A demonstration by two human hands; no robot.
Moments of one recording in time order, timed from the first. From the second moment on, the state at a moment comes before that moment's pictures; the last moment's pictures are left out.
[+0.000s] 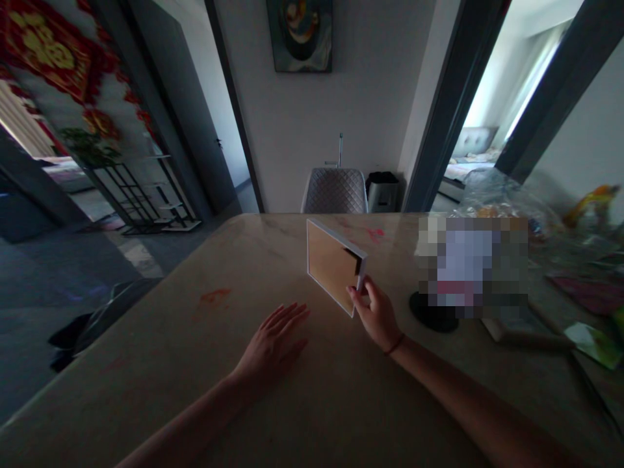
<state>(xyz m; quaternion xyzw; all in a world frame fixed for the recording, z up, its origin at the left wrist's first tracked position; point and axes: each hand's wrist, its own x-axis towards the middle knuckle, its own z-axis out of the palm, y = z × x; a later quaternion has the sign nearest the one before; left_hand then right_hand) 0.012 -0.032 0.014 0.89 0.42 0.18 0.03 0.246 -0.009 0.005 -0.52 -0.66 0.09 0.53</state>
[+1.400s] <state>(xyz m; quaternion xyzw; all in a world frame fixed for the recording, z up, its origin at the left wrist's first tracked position) 0.003 -0.016 0.009 0.77 0.60 0.22 0.05 0.258 -0.011 -0.003 -0.53 -0.80 0.02 0.27</state>
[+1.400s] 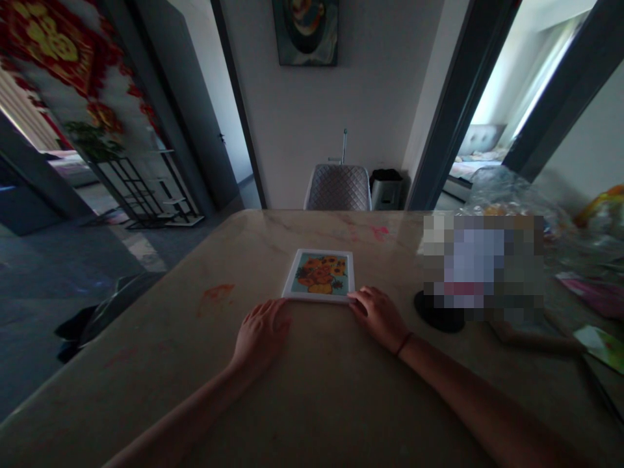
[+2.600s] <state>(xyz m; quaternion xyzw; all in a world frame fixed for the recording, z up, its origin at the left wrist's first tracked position) -0.013 0.006 -0.010 0.73 0.62 0.26 0.09 0.257 0.009 -0.009 -0.56 -0.40 0.46 0.55</state>
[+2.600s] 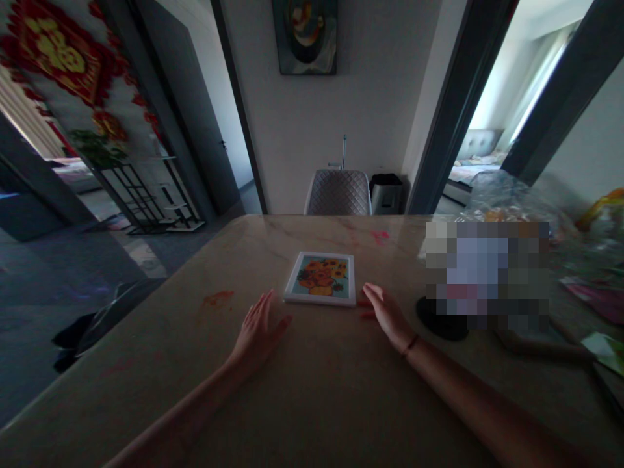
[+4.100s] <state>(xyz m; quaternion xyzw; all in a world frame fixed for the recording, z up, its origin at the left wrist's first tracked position) -0.007 -0.001 0.004 0.70 0.58 0.31 0.26 0.245 -0.001 -0.014 -0.55 -0.58 0.32 0.51</state>
